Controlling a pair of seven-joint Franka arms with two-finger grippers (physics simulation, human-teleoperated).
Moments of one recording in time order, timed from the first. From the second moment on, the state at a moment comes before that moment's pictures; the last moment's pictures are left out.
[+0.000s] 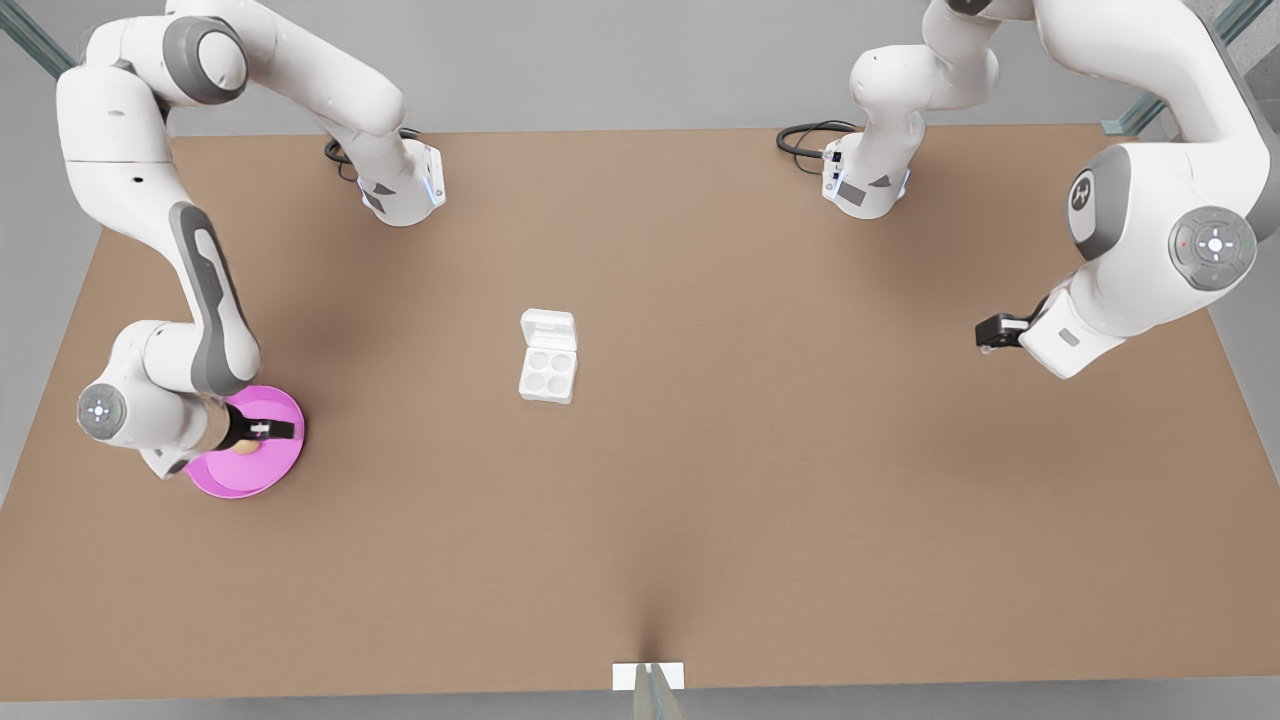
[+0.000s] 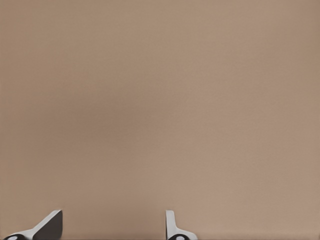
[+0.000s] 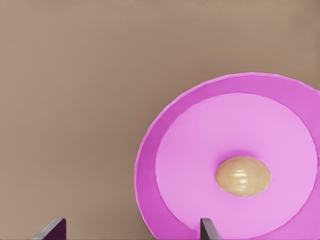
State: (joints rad) left arm 0.01 0.16 -0.07 -1.48 0.09 1.49 0.01; right arm -0.65 0.52 0.45 -1.84 -0.20 2.14 -0.09
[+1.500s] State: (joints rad) left arm 0.01 0.19 -0.07 -1.49 0.09 1.44 -0.01; right arm -0.86 0.65 0.46 -1.93 -0.46 2.46 -0.41
